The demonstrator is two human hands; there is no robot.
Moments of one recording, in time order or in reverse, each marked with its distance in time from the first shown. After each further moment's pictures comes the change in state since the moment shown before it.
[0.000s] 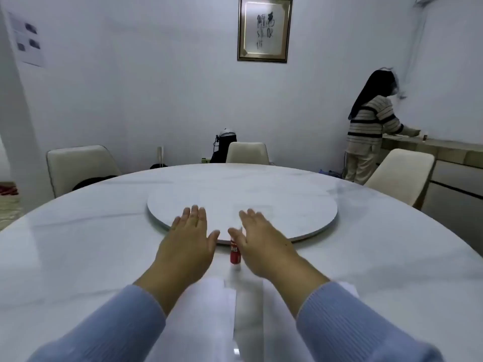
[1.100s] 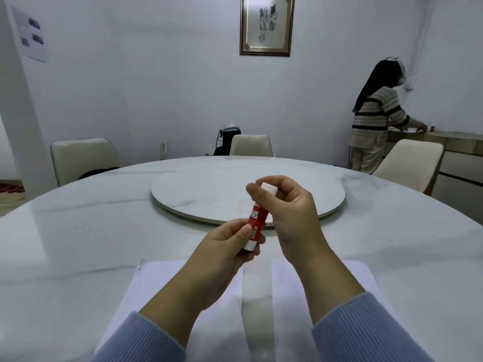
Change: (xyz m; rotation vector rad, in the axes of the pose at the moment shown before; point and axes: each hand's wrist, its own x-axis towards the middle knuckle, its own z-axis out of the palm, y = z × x) left_hand -0.059 0.038 0.007 -1.729 -0.283 -0.062; right_hand -0.035 -0.007 -0.012 1.298 0.323 -0.018
